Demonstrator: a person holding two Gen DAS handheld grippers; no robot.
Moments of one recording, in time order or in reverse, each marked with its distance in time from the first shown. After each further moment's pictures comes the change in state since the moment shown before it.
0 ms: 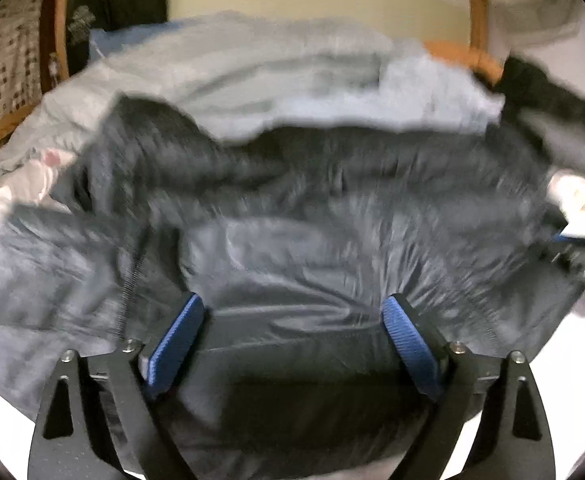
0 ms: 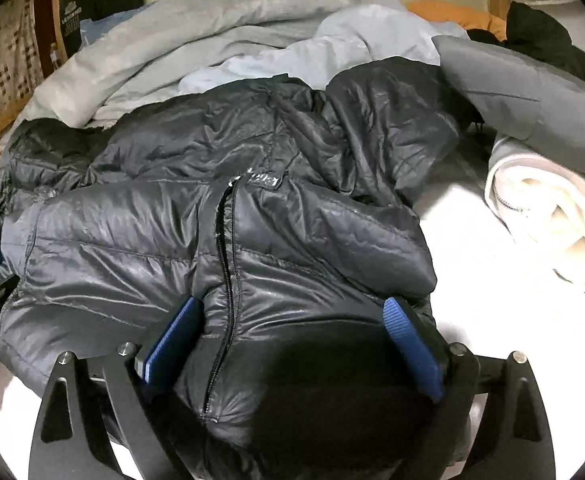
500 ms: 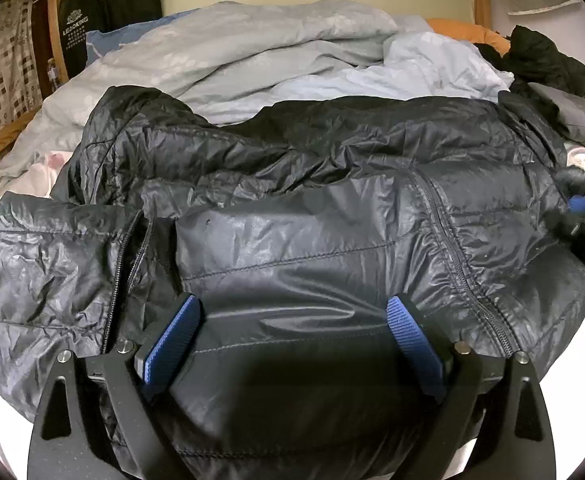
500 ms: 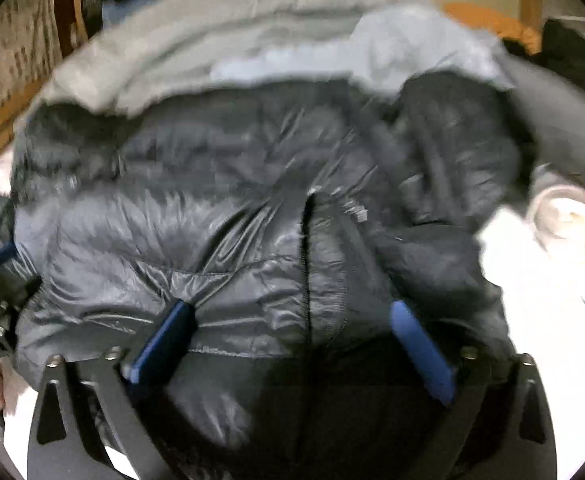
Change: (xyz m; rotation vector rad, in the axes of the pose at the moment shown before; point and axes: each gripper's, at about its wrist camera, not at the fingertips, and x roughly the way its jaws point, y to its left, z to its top) left arm 0.031 -0.018 -0.009 0.054 0.113 0.074; right arm -0.007 0.026 0.006 -0.044 -0.069 -0.012
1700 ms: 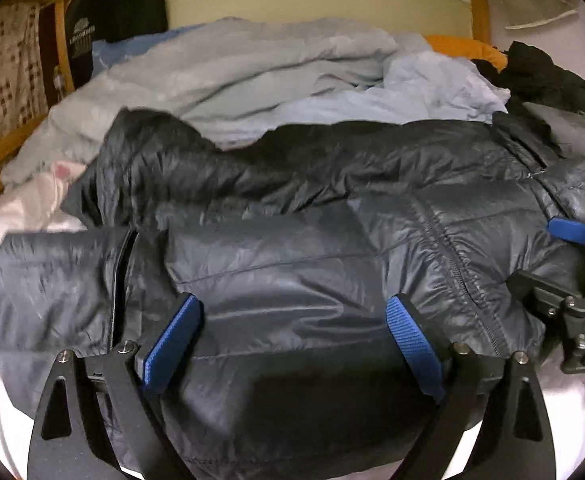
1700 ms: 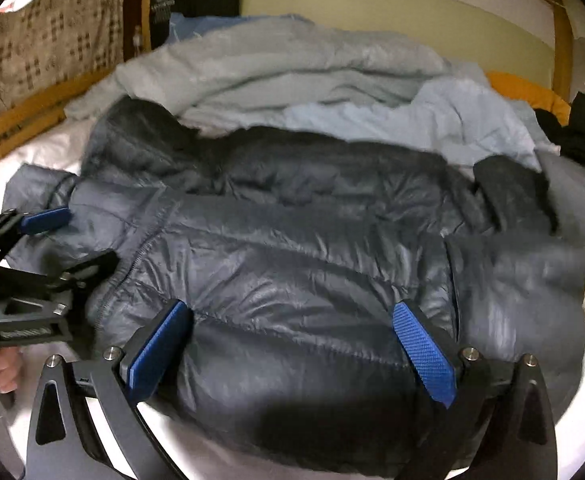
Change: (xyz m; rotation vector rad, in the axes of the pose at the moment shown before) left arm -0.016 0.005 0.008 -0.011 -0.045 -0.006; right arm -0.016 0.077 -0.012 -0.181 -0.038 0.106
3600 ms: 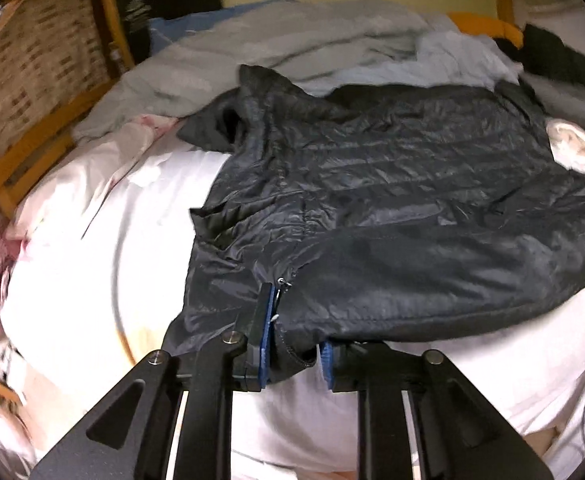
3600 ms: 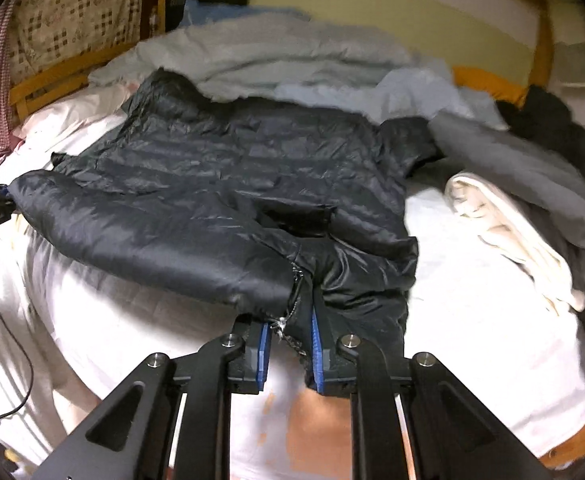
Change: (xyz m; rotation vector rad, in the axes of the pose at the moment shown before) left arm -0.138 0.036 -0.078 0.004 0.121 0.166; right arm -0.163 -0.053 -0.070 -0.089 0.117 0.015
